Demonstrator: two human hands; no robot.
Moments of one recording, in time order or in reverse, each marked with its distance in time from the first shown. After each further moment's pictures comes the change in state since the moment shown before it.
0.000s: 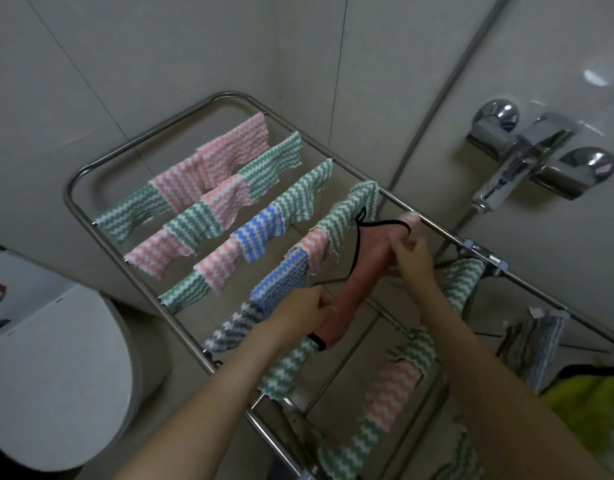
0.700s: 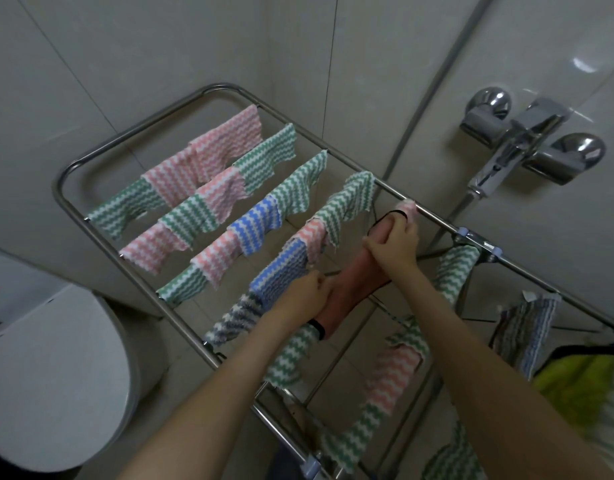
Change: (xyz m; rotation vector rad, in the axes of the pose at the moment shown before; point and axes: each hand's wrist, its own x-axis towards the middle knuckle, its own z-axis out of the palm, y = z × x) left_hand 0.018 -0.004 0.011 -0.100 0.049 -0.127; right_hand -0.023 -0.021 0.013 -0.424 0.037 -0.286
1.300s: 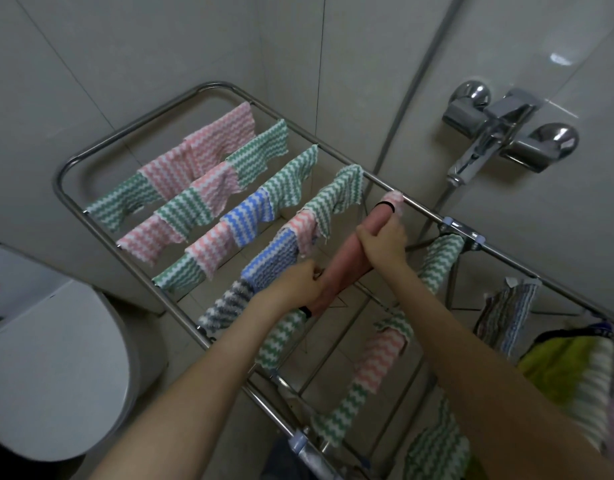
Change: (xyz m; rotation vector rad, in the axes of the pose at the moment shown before) left_hand -0.017 0.019 -0.007 0.218 -0.054 0.050; right_hand -0.017 0.000 -0.006 0.089 -0.023 0.140
